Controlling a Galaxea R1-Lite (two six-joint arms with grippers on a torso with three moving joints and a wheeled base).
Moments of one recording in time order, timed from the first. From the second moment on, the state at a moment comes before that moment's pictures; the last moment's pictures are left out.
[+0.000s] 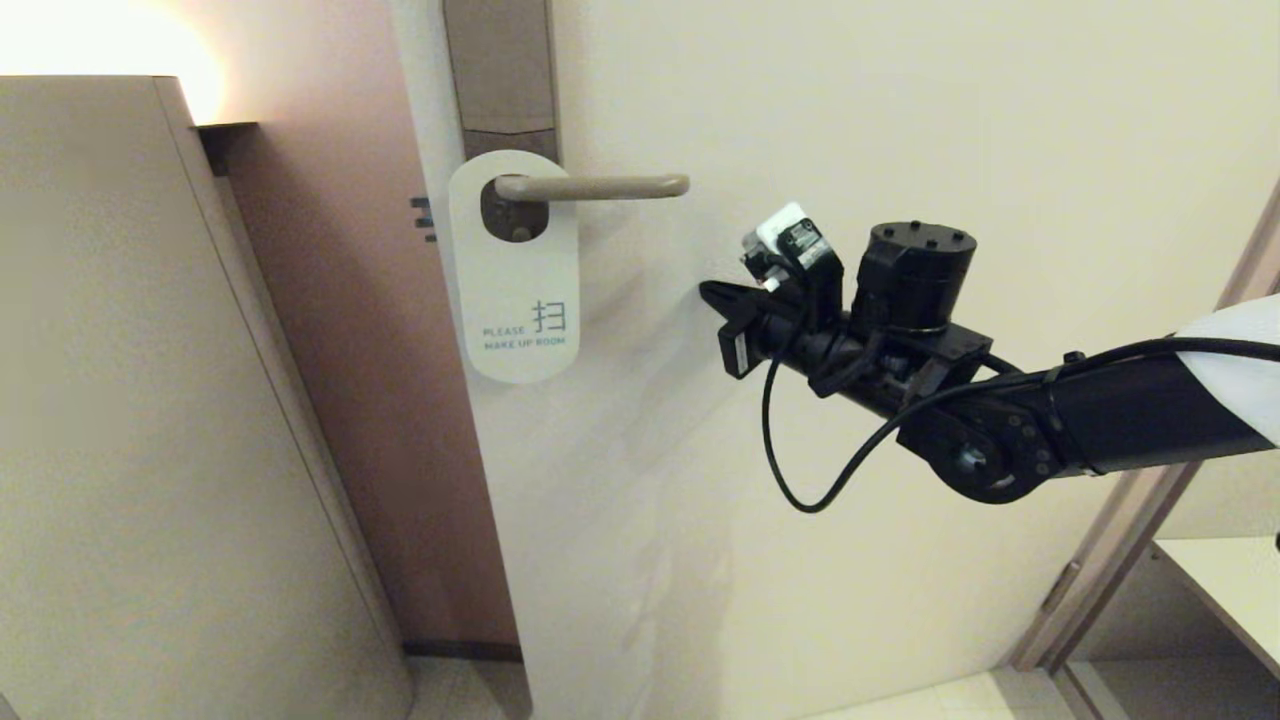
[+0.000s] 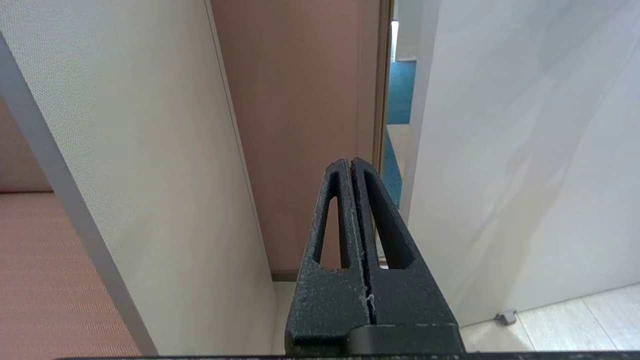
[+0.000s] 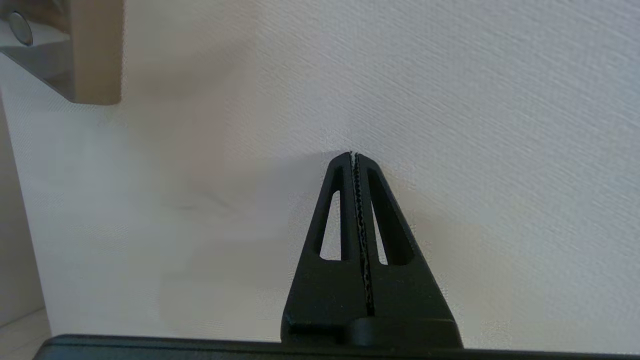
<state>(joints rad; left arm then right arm) 0.00 0.00 0.00 0.02 0.00 0.02 0.51 2.05 -1.23 -0.84 0.11 -0.32</state>
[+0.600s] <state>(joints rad) 0.00 0.00 0.00 0.02 0.00 0.02 0.47 2.10 -1.28 -0.85 0.09 -0.32</state>
